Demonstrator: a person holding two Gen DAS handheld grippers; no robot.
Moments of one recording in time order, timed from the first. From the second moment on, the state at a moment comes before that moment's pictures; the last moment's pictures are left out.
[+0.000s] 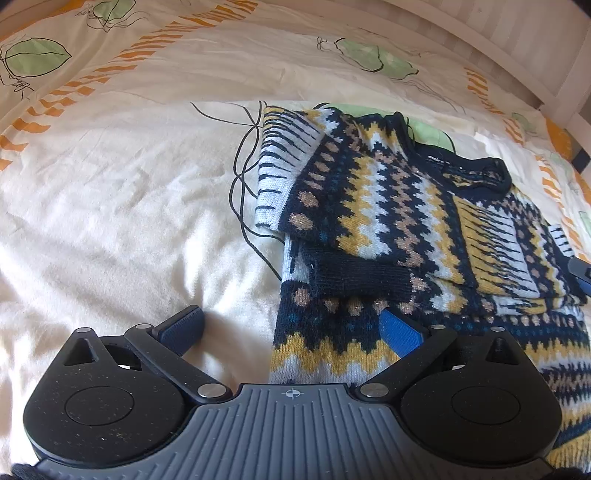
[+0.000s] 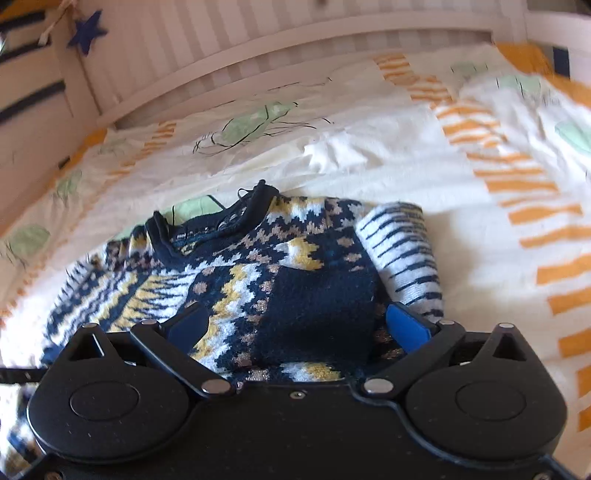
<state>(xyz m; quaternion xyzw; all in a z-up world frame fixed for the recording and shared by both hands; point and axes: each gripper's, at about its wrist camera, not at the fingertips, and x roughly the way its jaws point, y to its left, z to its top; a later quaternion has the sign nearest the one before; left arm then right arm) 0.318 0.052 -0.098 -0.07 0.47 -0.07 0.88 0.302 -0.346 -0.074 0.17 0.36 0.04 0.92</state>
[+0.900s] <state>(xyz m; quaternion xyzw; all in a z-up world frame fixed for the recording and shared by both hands) 0.319 0.052 -0.098 -0.06 0.47 -0.07 0.88 0.307 -0.354 -0.062 0.14 0.40 0.01 0.91</state>
